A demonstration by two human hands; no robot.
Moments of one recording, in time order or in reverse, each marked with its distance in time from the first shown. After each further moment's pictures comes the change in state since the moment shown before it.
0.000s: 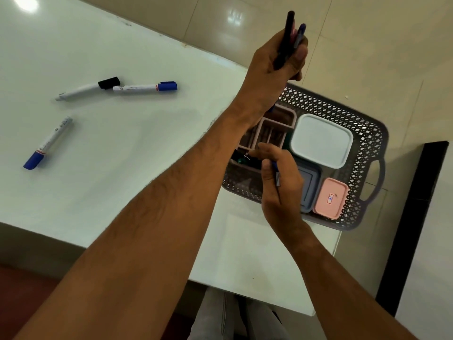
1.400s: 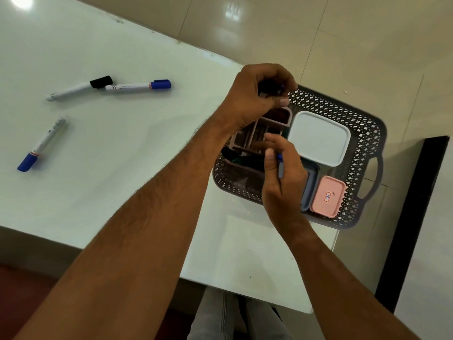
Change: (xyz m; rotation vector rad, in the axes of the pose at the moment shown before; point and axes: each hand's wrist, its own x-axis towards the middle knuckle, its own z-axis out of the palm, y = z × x) left_hand -0.010 -0.033 -0.024 0.372 -0.138 0.024; right_hand 0.010 0.005 -0.002 0.003 0.118 0.045
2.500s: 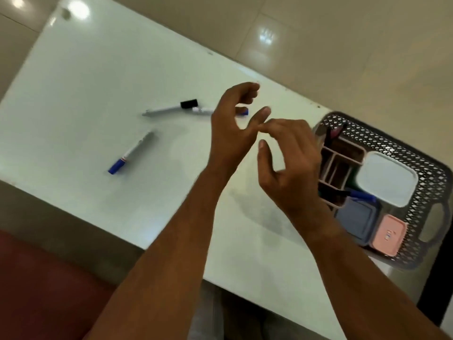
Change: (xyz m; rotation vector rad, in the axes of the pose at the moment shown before) left_hand -0.095 -0.009 -0.133 0.029 0.588 -0.091; right_hand 0.053 -0.116 0.112 -0.285 -0.064 -0.537
